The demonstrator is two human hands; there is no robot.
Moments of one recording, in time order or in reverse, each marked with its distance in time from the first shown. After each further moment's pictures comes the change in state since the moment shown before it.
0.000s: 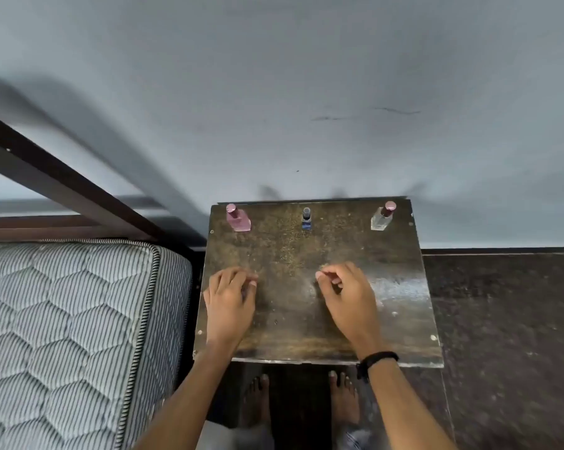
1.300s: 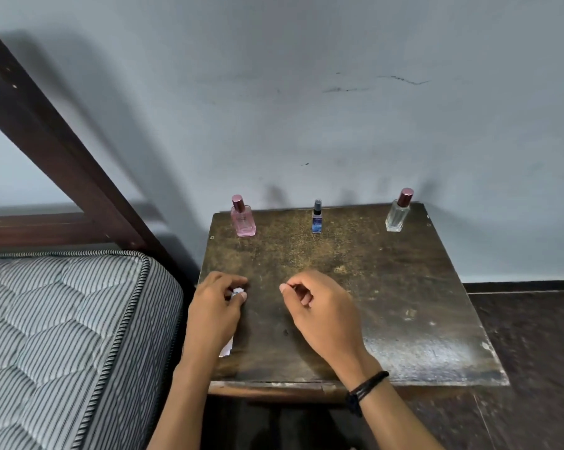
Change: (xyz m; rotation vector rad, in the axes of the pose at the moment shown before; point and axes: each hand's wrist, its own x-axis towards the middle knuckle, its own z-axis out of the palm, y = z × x) left_hand 0.012 -0.057 0.019 -0.223 0.084 0.048; right_hand -0.026 -0.013 0.075 -0.011 0.183 -0.360
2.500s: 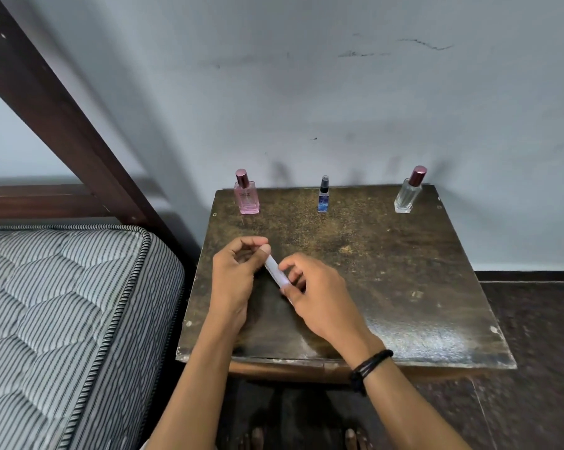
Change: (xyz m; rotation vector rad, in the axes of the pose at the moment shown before) left_hand 0.003 0.031 0.024 -0.864 -0.013 -0.234; right_hand 0.000 0.003 0.003 0.003 -0.379 0.130
